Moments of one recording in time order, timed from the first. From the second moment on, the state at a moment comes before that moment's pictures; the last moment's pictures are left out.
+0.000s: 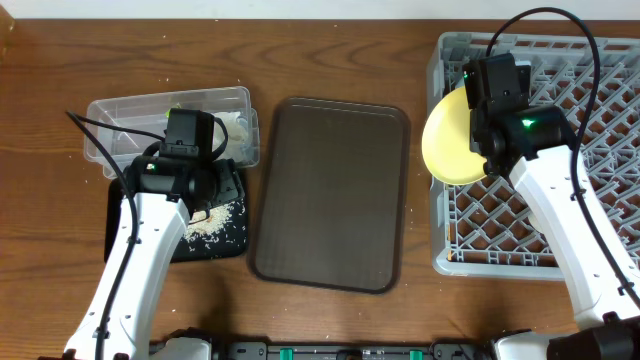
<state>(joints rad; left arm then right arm) -0.10 1.34 1.09 -1.01 -0.06 -0.43 0.25 1.54 1.42 -0.98 0.62 0.21</state>
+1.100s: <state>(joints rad) -0.10 1.34 1.09 -1.01 -0.06 -0.43 0.25 1.54 1.41 -0.95 0.73 0.17</state>
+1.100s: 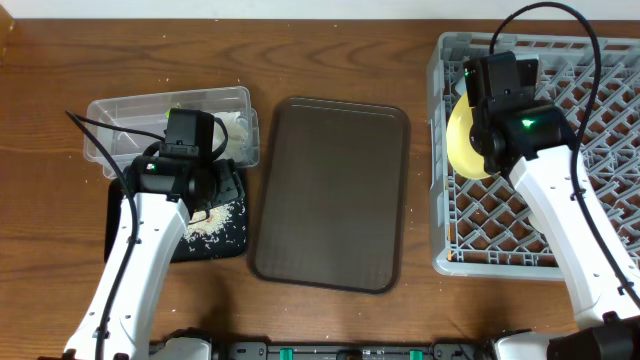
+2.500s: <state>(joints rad) -0.10 1.34 1.09 -1.01 -0.06 -0.43 -0.14 1.54 1.41 -0.90 0.21 0.30</state>
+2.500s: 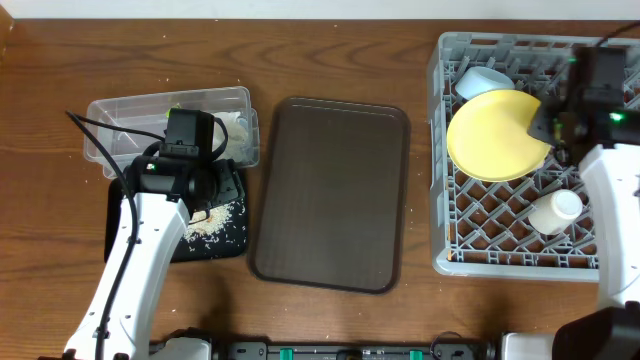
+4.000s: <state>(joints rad) -0.10 1.34 1.09 -1.01 -0.06 -0.43 -0.01 1.40 1.41 -0.93 0.42 0.15</state>
